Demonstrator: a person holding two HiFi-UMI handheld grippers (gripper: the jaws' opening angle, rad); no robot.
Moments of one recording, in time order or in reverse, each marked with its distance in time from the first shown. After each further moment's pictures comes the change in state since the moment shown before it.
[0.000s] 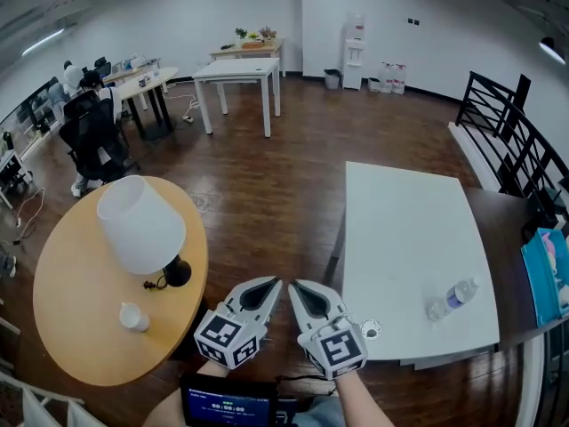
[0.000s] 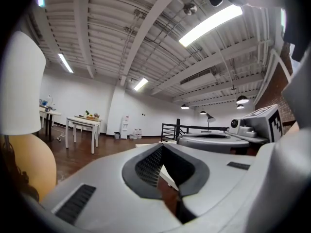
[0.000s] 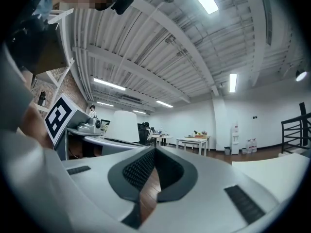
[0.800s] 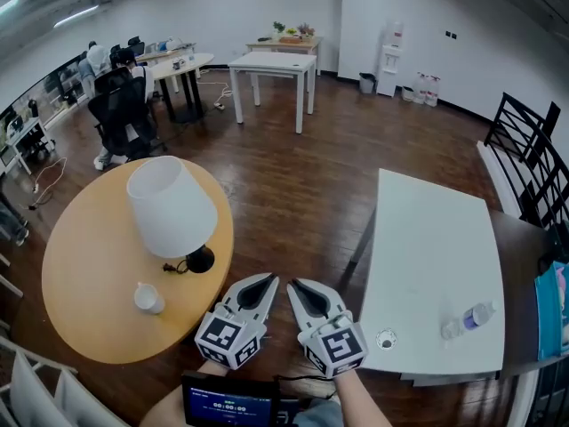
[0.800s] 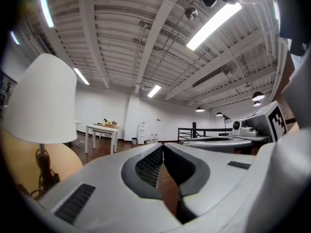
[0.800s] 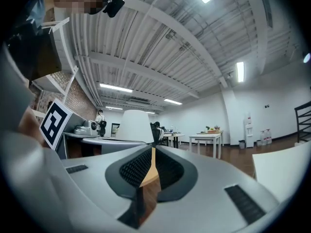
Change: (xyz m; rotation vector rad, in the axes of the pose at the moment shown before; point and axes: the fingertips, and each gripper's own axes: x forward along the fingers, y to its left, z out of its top) left arm -0.048 0.056 0.001 0.022 -0.069 0.200; right arm 0.048 0.035 -0.008 0.064 -0.034 0.106
